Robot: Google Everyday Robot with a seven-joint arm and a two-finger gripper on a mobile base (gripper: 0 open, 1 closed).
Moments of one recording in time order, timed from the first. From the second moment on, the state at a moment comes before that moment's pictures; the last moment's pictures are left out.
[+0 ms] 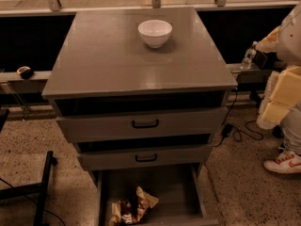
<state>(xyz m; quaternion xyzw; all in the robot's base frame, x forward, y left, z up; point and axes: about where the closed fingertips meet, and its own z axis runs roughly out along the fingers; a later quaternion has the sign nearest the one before) 0.438 -0.217 0.976 -0.60 0.78 -0.03 0.16</state>
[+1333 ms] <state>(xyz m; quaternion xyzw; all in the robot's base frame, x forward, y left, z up) 0.408 -0.179 0.835 -0.66 0.74 0.06 0.14</state>
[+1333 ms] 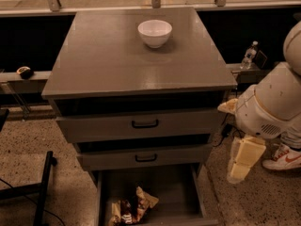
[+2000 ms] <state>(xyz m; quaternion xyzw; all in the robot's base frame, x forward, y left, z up) 0.414 -0.166 0.815 -0.65 0.74 0.08 0.18</state>
